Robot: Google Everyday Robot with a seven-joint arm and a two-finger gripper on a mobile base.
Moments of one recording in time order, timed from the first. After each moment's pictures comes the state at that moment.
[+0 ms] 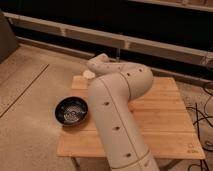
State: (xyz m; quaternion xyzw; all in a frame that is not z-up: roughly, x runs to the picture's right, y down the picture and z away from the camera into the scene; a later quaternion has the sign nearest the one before) arm 0.002 0.037 0.976 -0.23 0.29 0.55 0.75
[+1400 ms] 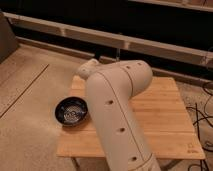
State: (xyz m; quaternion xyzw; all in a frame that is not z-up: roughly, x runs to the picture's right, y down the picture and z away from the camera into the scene) arm -0.057 0.073 0.950 -0.26 0.23 0.54 0.77
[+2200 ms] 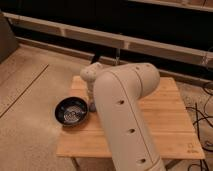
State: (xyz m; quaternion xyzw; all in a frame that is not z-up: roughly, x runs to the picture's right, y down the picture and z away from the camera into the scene) arm -0.064 0.107 0.932 -0.30 0.21 0.56 0.74
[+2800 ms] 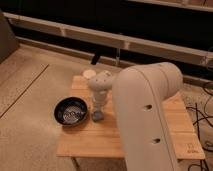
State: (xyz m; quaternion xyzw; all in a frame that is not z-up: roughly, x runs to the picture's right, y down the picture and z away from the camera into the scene) arm -0.017 0.151 0.893 -0.30 0.21 0.61 0.70
